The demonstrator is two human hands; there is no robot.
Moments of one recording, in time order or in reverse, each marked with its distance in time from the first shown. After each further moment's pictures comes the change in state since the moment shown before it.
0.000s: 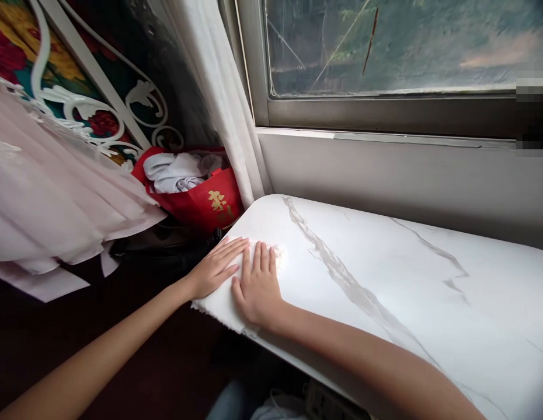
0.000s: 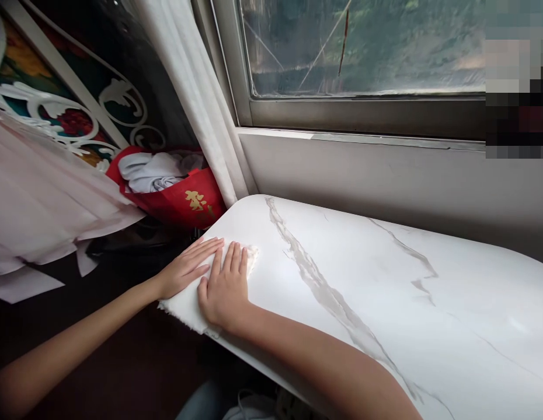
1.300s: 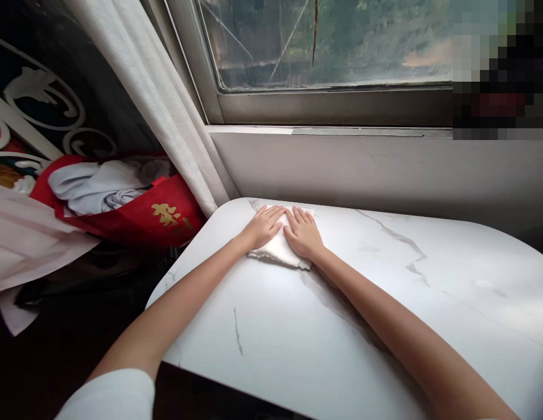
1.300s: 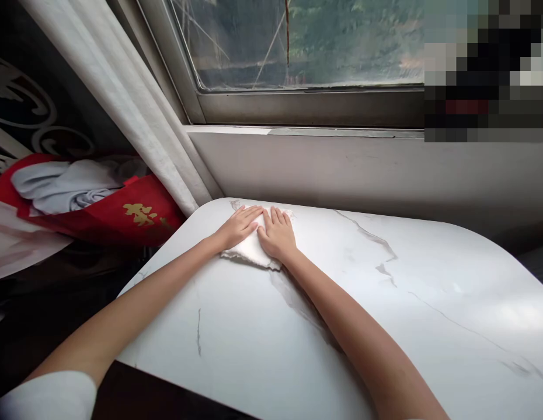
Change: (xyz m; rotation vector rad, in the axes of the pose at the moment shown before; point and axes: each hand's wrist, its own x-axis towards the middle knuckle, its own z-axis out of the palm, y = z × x) left_hand 0.218 0.032 0.059 0.014 0.019 0.072; right_hand 0.042 0.186 -0.069 -0.222 0.056 0.325
